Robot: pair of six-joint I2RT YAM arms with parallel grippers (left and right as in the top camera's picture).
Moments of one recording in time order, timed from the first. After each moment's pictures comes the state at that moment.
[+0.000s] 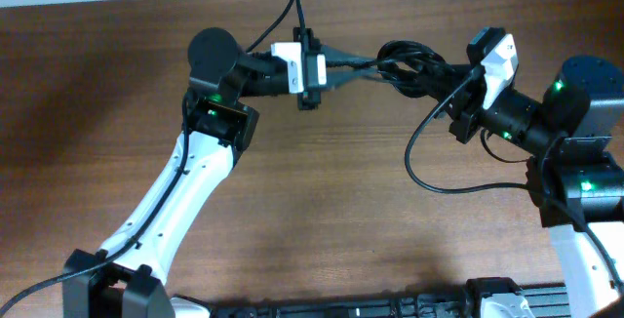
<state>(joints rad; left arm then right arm) -0.40 1.57 1.23 0.64 1.18 0.17 -0.03 1.03 1.12 -0.43 -0.77 -0.22</state>
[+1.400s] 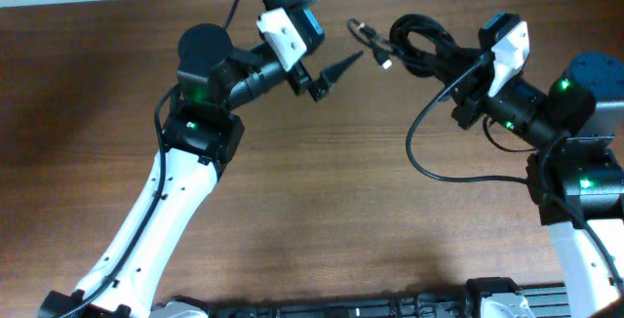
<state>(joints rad) -0.38 1.45 1.23 0.26 0.71 0.27 -0.04 1.03 1.12 -0.31 -0.73 -0.15</state>
